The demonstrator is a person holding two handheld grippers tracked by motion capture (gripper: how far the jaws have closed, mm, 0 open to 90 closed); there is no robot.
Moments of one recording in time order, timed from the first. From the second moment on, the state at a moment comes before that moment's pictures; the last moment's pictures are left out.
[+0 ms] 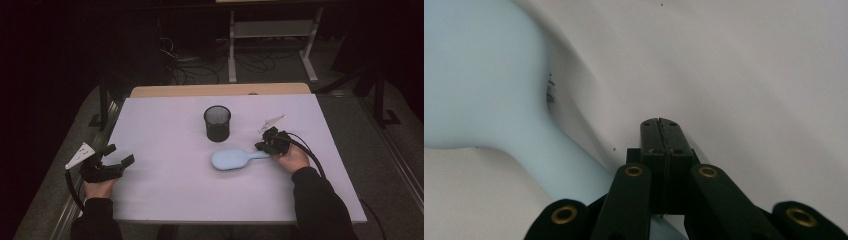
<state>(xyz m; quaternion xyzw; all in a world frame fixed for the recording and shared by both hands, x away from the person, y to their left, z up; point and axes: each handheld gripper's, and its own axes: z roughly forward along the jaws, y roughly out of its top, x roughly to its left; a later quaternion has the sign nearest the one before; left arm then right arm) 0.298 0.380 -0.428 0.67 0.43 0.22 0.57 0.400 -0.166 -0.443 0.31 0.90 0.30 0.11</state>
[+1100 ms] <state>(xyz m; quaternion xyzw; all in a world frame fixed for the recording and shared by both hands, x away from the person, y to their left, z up) 0.298 0.379 -0.428 0.67 0.43 0.21 0.57 0.354 -0.174 -0.436 0.28 0.91 0.30 0.09</state>
